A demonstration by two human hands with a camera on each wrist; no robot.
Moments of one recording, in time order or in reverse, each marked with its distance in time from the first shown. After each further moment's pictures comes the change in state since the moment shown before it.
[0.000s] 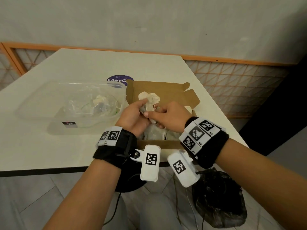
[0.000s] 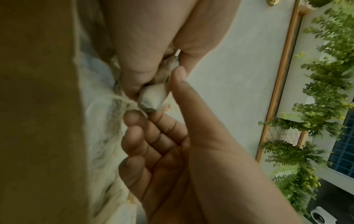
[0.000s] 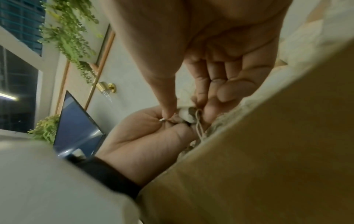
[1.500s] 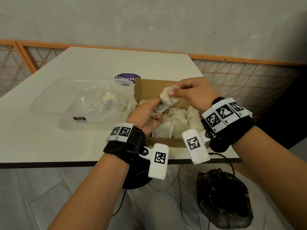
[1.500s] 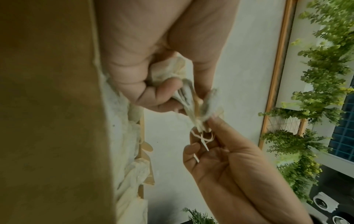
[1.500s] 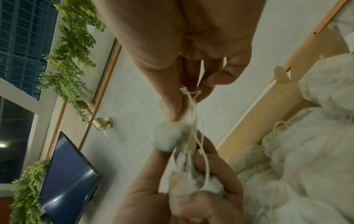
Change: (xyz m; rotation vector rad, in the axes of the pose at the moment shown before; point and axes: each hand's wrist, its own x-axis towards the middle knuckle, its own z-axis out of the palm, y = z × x) left_hand 0.003 -0.004 -0.003 0.125 0.011 0.018; right_hand 0.008 -0.008 -0.043 0.337 0.207 -0.118
